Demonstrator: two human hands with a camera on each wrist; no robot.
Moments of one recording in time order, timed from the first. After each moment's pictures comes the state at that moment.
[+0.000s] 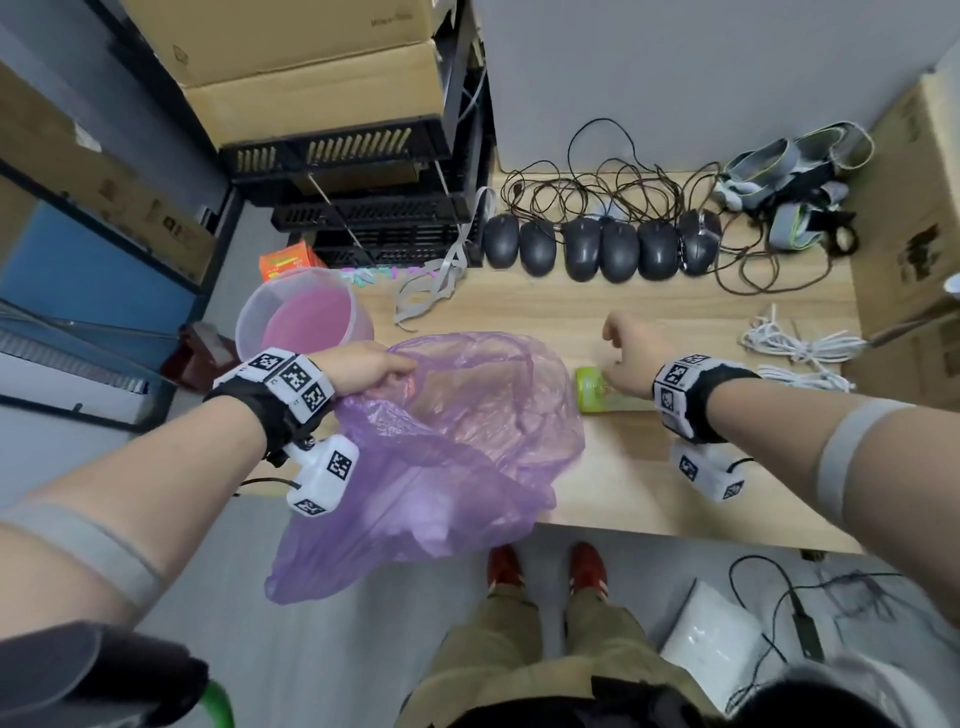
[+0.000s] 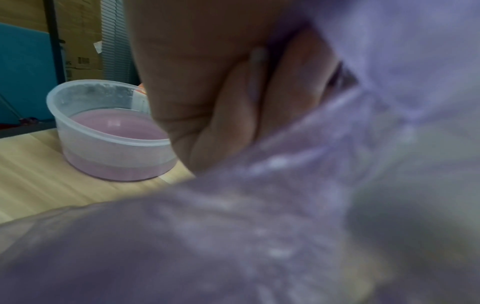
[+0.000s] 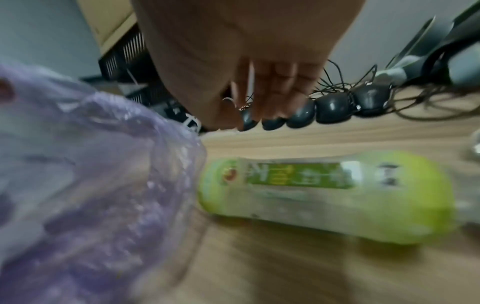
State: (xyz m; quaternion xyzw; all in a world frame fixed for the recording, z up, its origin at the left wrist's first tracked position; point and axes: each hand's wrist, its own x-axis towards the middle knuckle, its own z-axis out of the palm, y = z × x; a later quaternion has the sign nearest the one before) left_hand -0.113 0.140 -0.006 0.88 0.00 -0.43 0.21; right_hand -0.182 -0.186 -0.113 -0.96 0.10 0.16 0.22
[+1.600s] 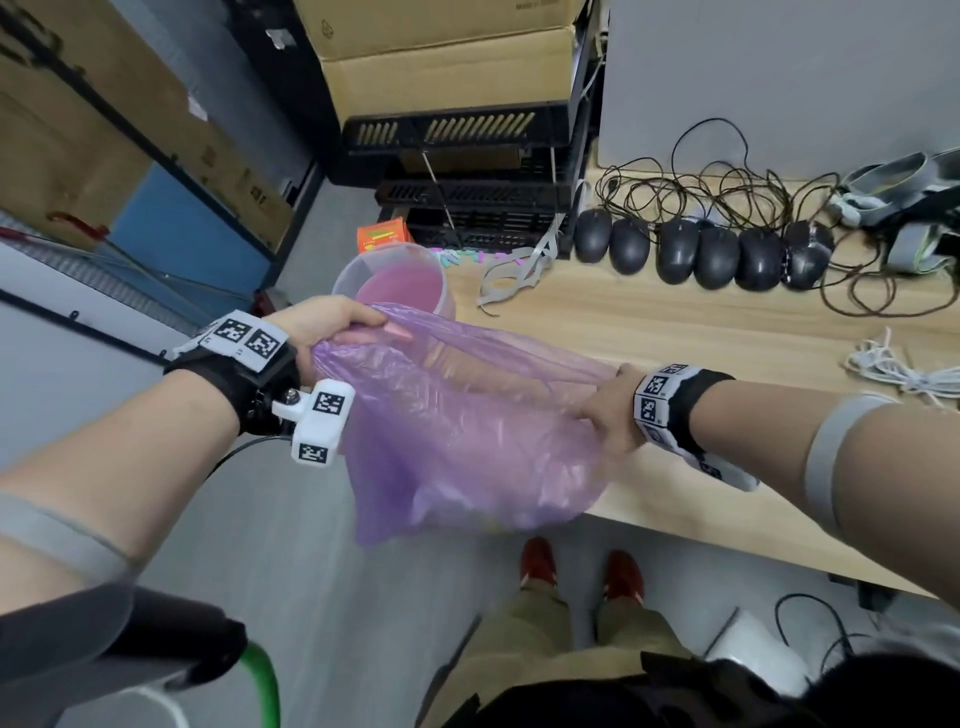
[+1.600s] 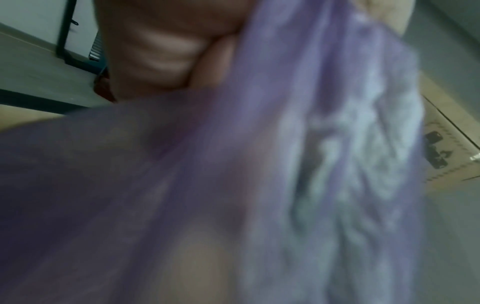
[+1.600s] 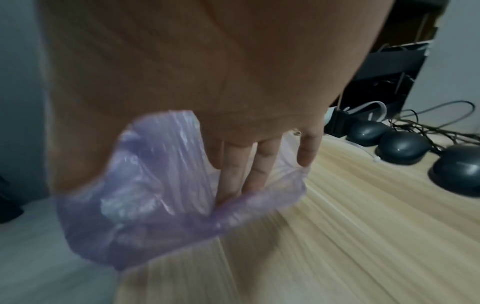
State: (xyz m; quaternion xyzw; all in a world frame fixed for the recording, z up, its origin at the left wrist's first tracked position) left_hand -0.106 0.266 0.040 0.70 0.30 -0.42 0.49; right_hand -0.174 -0.053 -0.088 -0.85 -0.26 0.45 -0.07
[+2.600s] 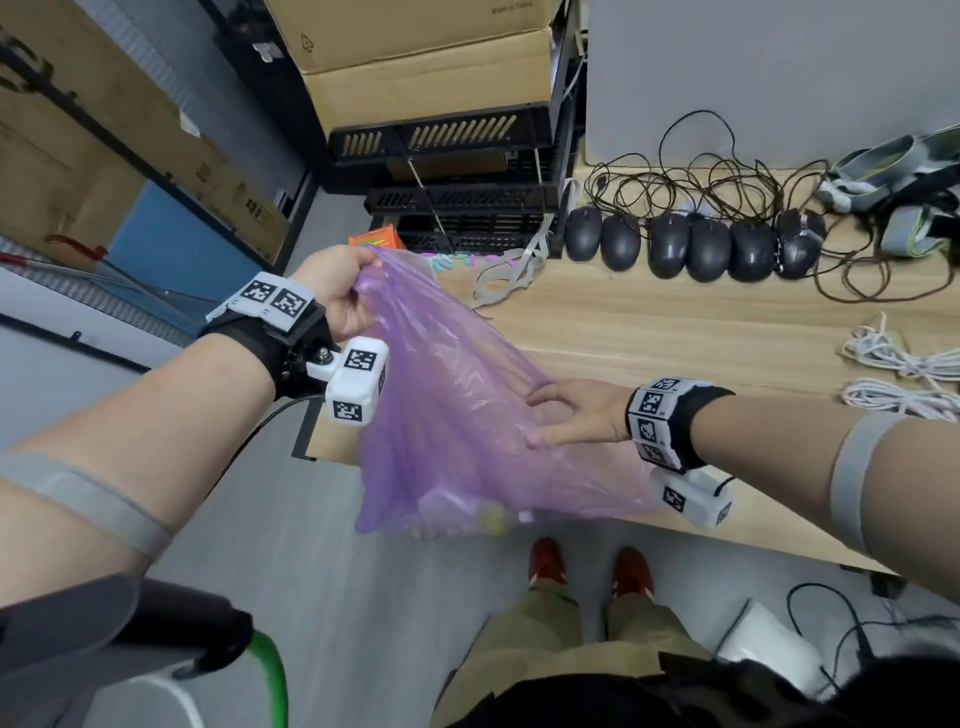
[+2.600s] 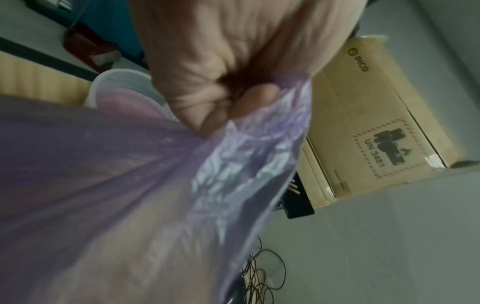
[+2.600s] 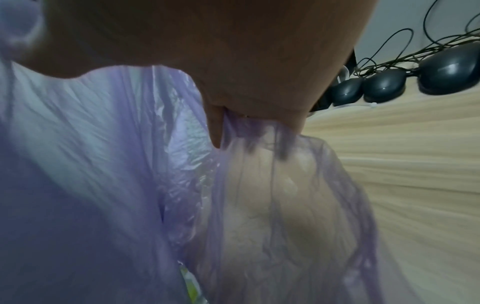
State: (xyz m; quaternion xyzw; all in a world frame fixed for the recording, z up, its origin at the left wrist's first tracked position) left_hand -0.076 0.212 0.062 0.62 0.31 -0.26 0.67; right_hand -0.194 -0.043 -0.075 -0.85 -0.13 0.39 0.33
